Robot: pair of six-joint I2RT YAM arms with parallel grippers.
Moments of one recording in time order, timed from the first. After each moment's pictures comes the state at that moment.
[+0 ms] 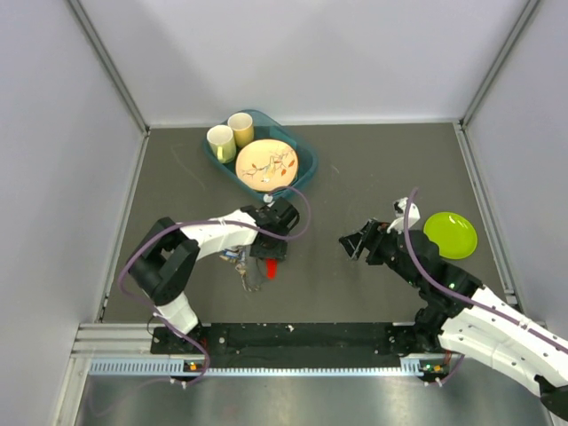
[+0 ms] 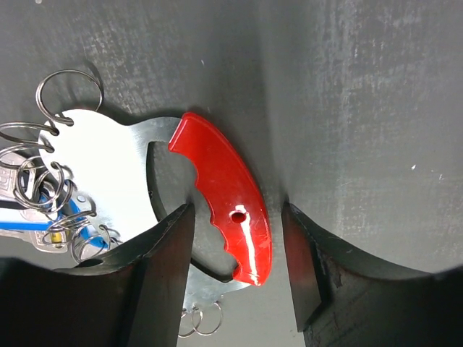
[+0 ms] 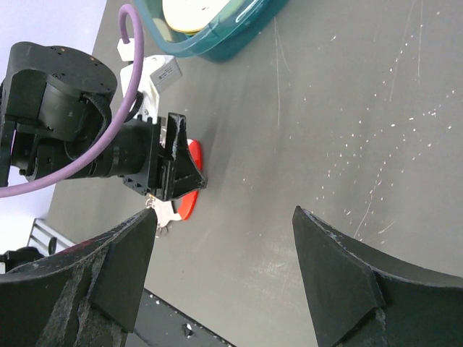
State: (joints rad) left arm -0.76 1.70 1.02 -0.61 -0.17 -0.60; right arm 0.83 0.59 0.53 -0.28 0.25 0.76
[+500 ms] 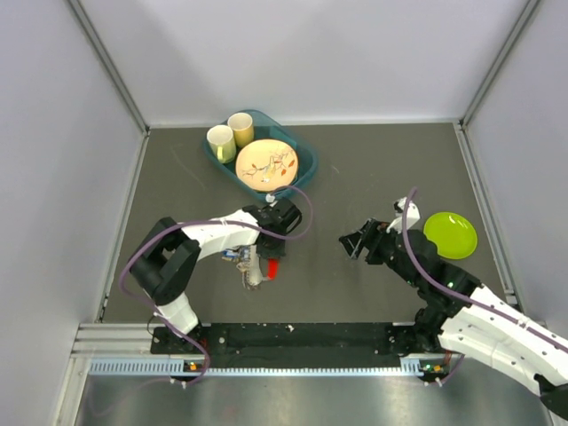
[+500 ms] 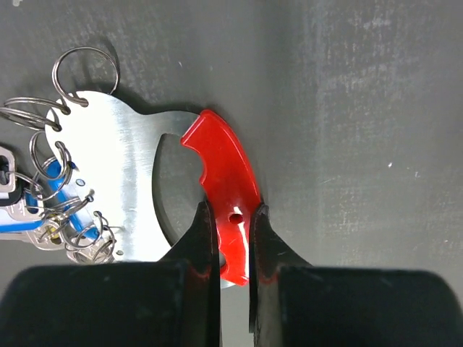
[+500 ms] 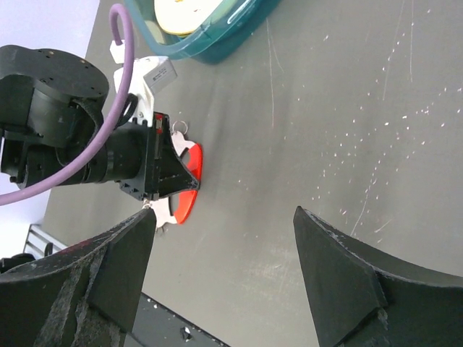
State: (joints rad) left arm -0.78 1.71 1.04 -0.62 -0.16 -0.63; right arm 0.83 0.60 0.53 -0.29 0.27 0.76
